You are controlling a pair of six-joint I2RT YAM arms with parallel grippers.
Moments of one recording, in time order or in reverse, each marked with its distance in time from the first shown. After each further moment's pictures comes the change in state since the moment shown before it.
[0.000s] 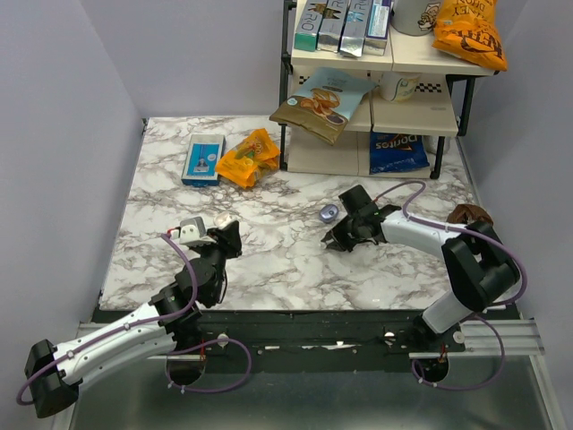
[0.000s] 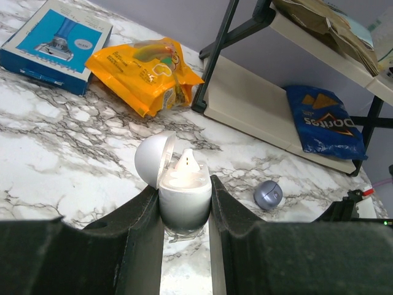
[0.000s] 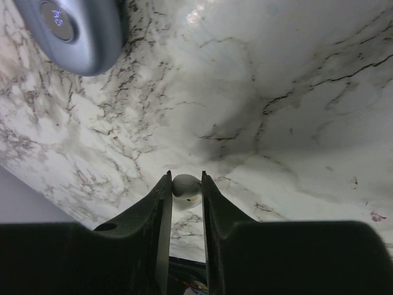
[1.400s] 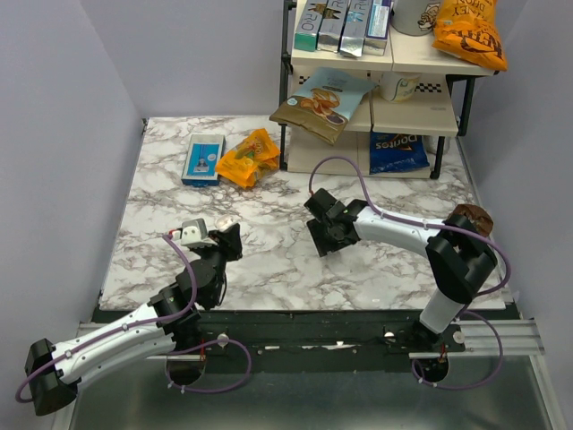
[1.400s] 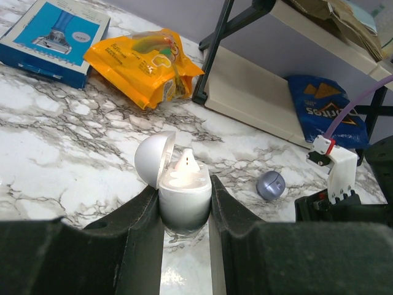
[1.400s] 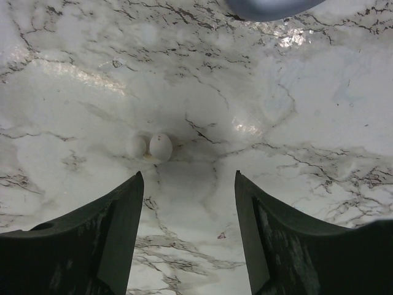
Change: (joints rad) left arm -0.028 -0.021 -0.001 -0.048 -0.008 0.006; right arm 0.221 0.118 0.230 -0.259 0.287 -1.056
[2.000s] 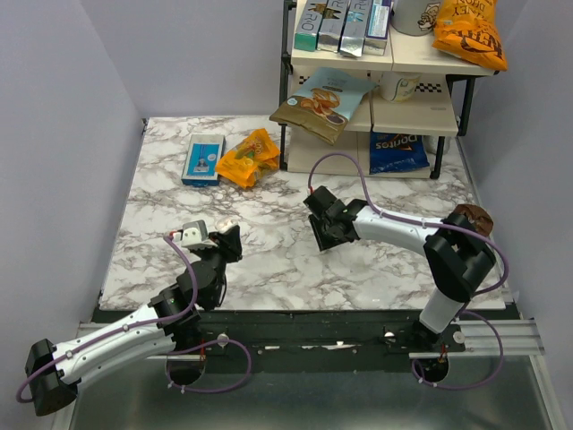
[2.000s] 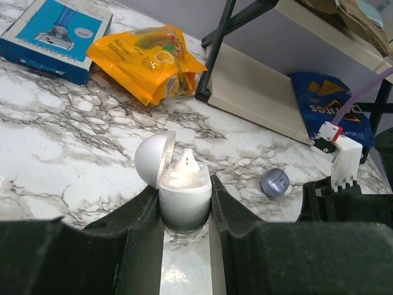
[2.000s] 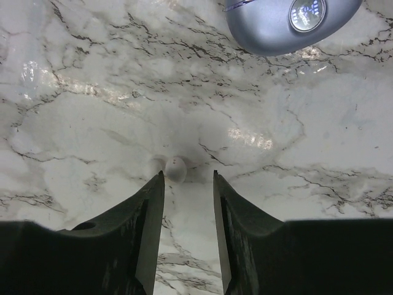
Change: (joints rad) left arm -0.001 -0.010 -0.019 -0.002 -0.002 -0.004; right arm -0.008 0.010 0.000 0.077 -0.009 0.022
